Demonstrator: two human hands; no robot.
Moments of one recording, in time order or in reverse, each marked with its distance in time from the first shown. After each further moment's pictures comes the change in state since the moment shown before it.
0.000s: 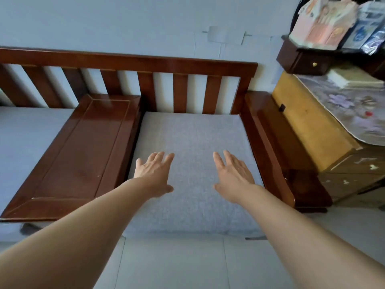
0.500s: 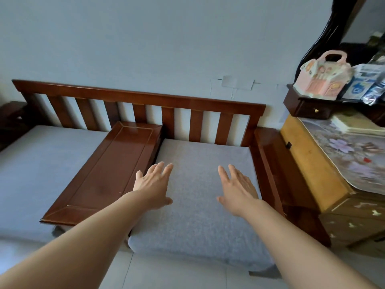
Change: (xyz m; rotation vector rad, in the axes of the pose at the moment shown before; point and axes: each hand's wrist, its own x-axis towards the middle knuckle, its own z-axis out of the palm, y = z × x) left_hand -0.070 0.004 -0.096 -0.022 0.063 -0.116; right_hand -0.042 -0.001 -0.094 0.002 0.046 -0.083
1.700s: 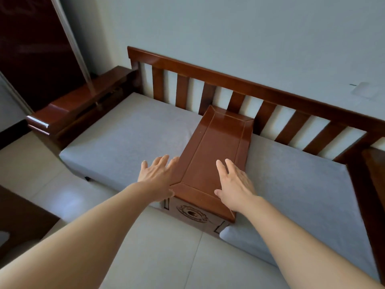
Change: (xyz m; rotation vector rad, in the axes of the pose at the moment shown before) left_hand -0.118 -0.428 0.043 -0.095 -0.062 -0.210; right_hand 0.059 -0.449 0.033 -0.060 -0.054 -0.288
